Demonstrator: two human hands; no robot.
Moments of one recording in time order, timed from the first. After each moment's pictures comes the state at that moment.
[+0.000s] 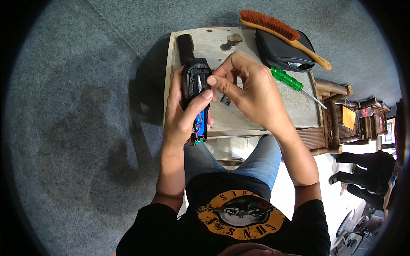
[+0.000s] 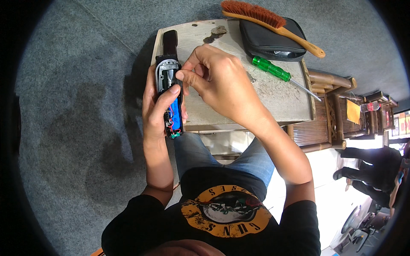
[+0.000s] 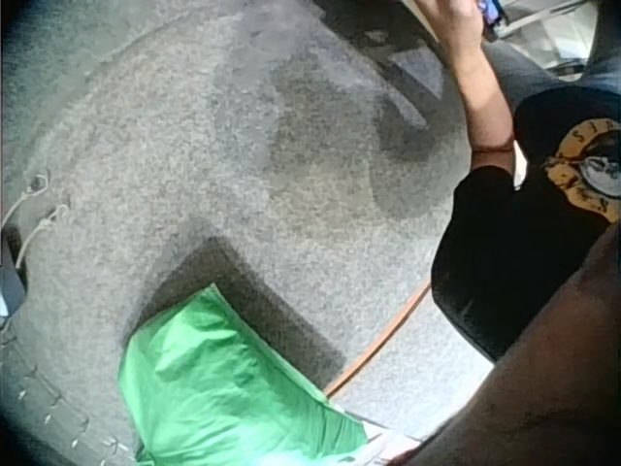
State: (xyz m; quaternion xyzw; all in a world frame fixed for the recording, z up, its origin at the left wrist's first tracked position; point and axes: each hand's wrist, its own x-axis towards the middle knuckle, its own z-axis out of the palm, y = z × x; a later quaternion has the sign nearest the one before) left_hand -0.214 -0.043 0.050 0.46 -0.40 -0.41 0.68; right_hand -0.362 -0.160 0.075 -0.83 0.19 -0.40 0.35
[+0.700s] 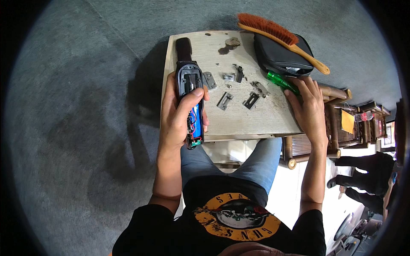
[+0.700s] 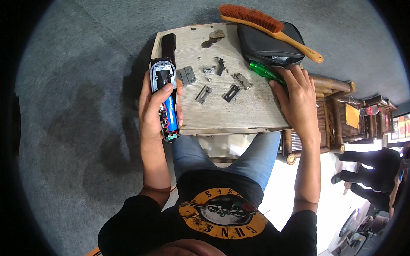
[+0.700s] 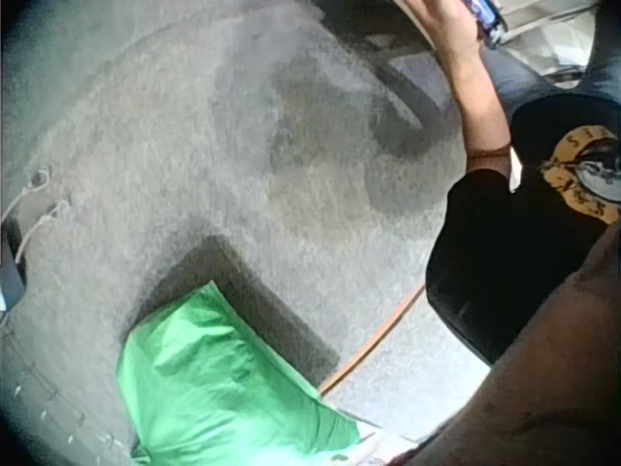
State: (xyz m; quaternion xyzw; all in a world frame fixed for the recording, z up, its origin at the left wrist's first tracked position) left_hand -0.218 -0.049 0.053 0.45 -0.36 -0.43 0.70; right_hand -0.501 -0.200 0.052 -0.88 0.38 -0.29 -0.01
